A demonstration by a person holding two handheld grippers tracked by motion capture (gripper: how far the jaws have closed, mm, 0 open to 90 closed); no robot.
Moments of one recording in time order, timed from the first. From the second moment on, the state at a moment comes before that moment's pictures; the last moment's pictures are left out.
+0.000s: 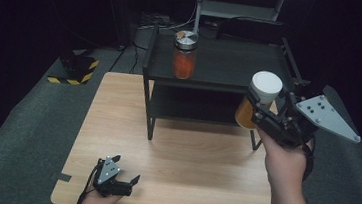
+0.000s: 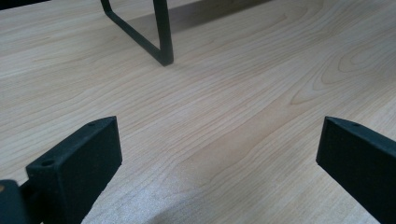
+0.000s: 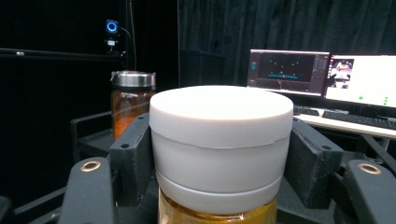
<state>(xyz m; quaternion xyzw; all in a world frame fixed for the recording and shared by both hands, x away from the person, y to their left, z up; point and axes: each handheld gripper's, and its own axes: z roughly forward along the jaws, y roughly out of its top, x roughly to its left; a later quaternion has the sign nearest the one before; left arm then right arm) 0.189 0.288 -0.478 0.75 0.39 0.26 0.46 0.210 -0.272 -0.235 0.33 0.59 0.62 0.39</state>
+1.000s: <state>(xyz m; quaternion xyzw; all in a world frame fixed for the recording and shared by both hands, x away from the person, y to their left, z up) 0.189 0.291 -0.479 0.75 0.39 0.26 0.46 0.259 -0.250 -0.207 0.35 0.58 0.62 0.41</state>
